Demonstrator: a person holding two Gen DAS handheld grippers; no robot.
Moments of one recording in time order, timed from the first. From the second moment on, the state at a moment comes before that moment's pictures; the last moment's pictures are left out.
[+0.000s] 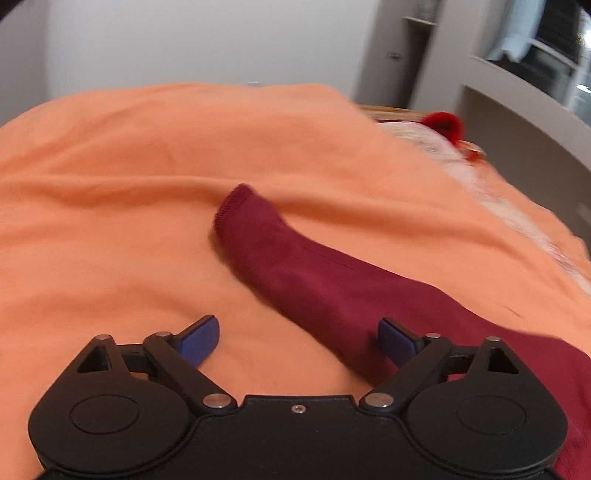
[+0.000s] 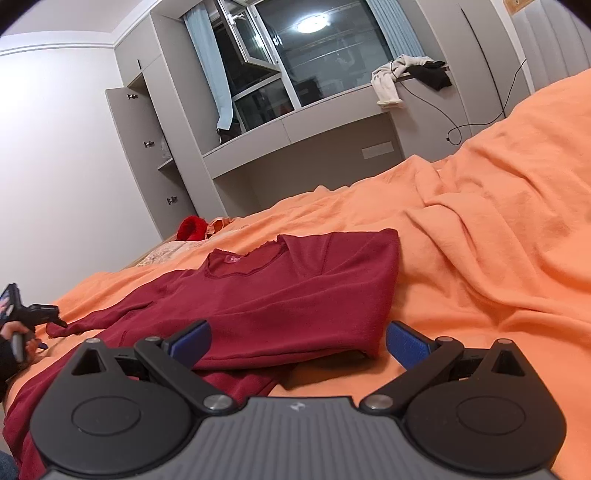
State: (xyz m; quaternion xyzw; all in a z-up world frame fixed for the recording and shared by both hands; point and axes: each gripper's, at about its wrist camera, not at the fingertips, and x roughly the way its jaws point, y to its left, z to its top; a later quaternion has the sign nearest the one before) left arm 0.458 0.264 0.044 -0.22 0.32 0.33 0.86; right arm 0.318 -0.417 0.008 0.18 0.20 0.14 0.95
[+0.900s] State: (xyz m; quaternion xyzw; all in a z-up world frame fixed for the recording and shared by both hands) left arm 0.378 0.002 0.160 0.18 0.05 0.01 0.98; right arm 0.311 -0.418 0.004 0.20 0.20 0.14 0.95
